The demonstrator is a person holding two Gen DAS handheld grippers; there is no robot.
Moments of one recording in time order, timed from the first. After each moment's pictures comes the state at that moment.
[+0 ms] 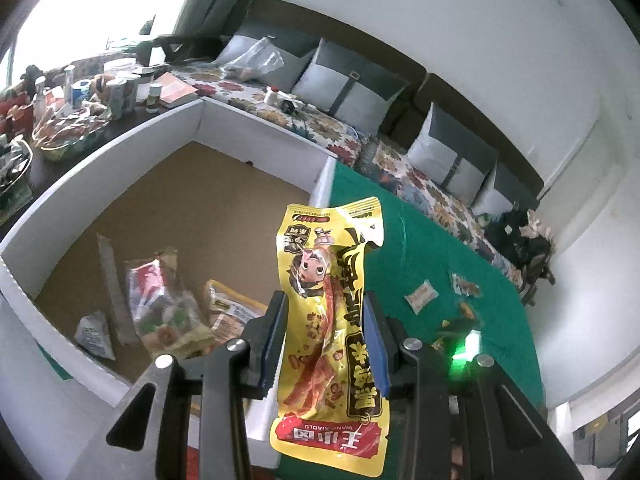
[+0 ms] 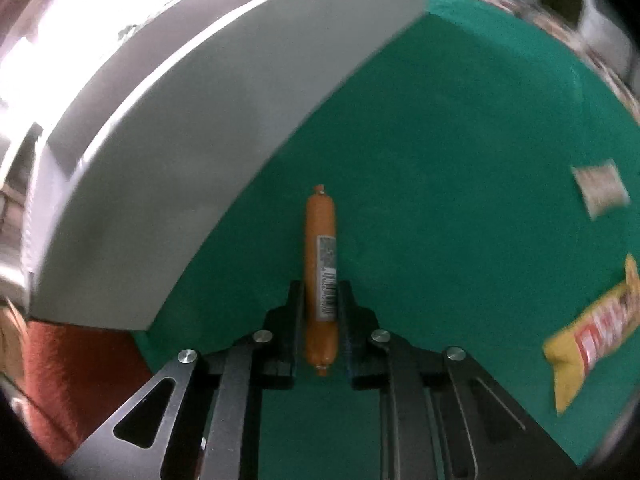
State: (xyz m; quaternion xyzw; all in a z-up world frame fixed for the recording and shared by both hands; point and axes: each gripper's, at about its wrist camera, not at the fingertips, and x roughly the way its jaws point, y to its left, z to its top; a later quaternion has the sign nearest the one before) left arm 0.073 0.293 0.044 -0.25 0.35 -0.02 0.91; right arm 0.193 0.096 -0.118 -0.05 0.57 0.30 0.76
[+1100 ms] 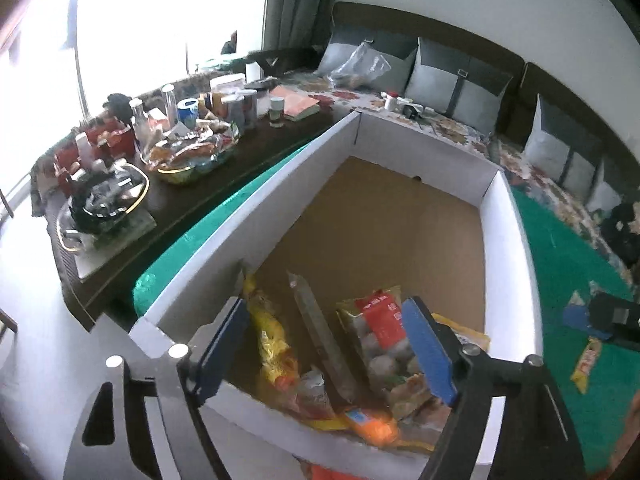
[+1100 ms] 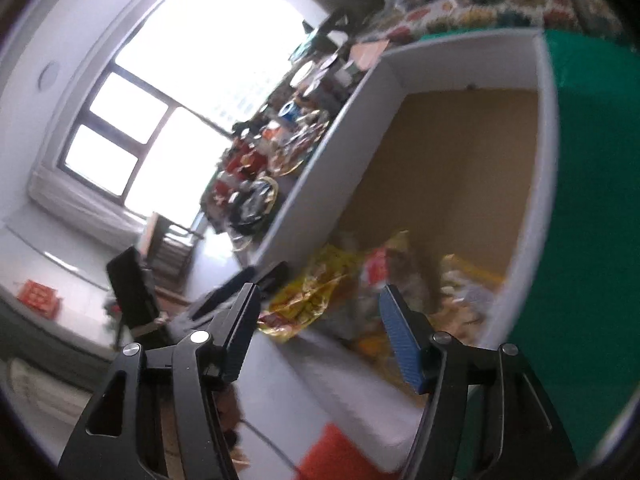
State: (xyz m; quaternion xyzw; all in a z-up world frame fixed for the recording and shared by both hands) left arm 0.069 0.415 0.006 -0.13 0.38 0.17 0.90; right arm 0.191 0.193 -0.004 0.13 0.49 0.44 0.74
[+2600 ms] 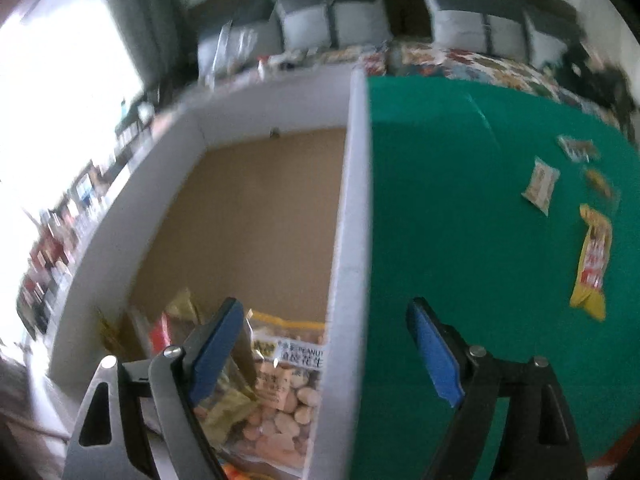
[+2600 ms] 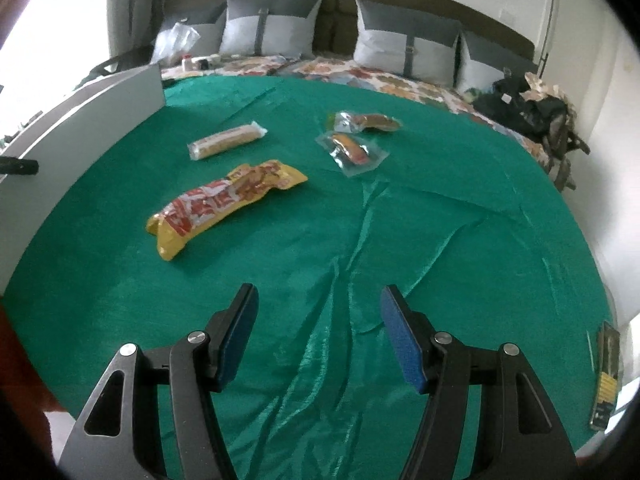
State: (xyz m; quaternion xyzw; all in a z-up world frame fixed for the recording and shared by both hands) left arm 0.170 0.179 -0.044 0.10 0.45 0.07 0.89; right arm 0.101 -0.172 -0.096 -0.06 0.41 0.02 0.91
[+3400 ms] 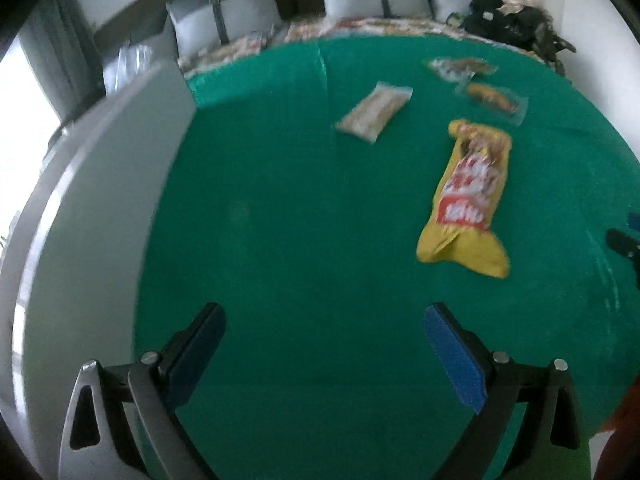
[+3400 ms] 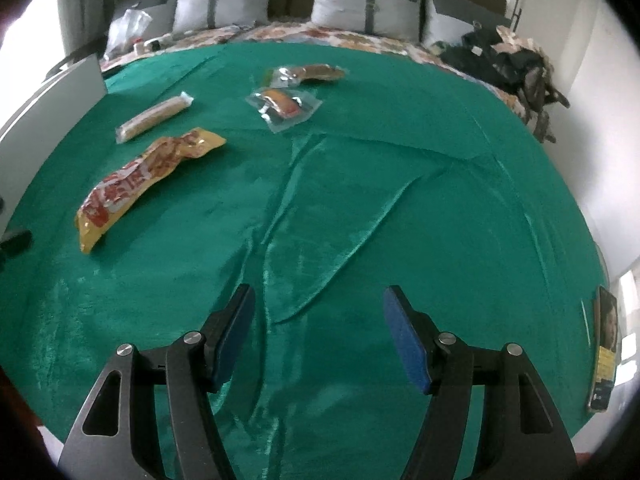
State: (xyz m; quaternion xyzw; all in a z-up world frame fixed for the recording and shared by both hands) left arm 0.170 0.037 -0.111 0.10 0.50 -0.06 0.86; right arm 0.119 -0.222 -0.118 -0.03 0.47 -0.04 0.88
